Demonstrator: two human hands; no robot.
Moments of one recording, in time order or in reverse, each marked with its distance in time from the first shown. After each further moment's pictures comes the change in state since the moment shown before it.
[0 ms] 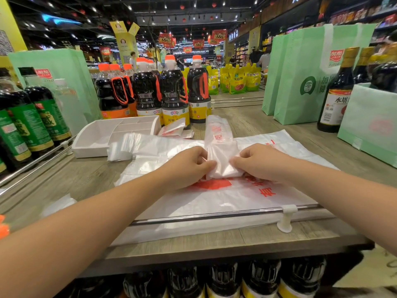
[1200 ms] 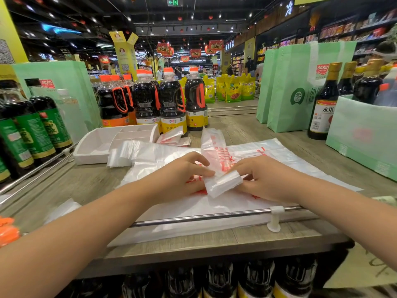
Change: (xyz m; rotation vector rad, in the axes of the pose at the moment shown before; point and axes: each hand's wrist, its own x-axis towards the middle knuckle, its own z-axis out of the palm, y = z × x) left_hand -0.023 -0.011 -0.018 0.346 -0.052 0.465; right_hand -0.033 0.021 -0.006 -0.073 -0.004 -0.503
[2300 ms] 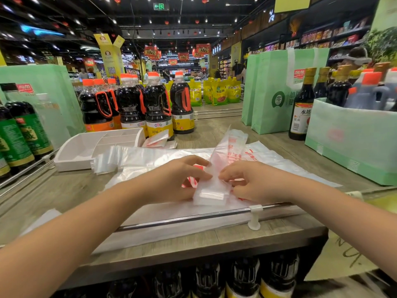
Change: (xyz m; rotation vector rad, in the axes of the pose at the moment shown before) left_hand 0.017 0.014 -0.001 -0.021 -0.062 0.193; right_hand -0.015 0.001 -0.009 0.023 -0.088 0.235
